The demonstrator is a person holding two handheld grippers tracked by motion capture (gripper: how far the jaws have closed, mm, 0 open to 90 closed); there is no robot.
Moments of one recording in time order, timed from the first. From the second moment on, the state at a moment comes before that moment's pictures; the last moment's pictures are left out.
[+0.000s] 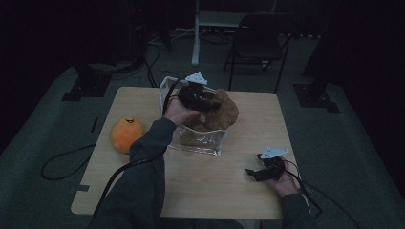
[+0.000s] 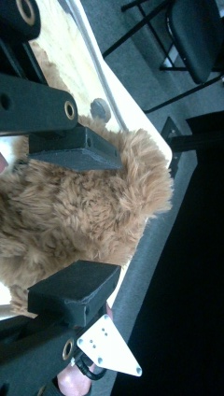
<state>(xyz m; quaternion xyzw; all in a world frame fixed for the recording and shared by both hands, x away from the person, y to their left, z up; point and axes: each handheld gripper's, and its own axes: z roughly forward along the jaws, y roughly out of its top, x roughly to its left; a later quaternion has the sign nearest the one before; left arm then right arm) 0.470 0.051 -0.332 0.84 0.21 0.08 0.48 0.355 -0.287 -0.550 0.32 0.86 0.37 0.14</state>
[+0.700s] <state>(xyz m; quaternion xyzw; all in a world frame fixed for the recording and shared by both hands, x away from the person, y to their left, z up) 0.457 0.085 -0.317 0.83 0.23 0.12 0.50 0.355 -0.287 -0.550 0.33 0.86 0.37 0.14</state>
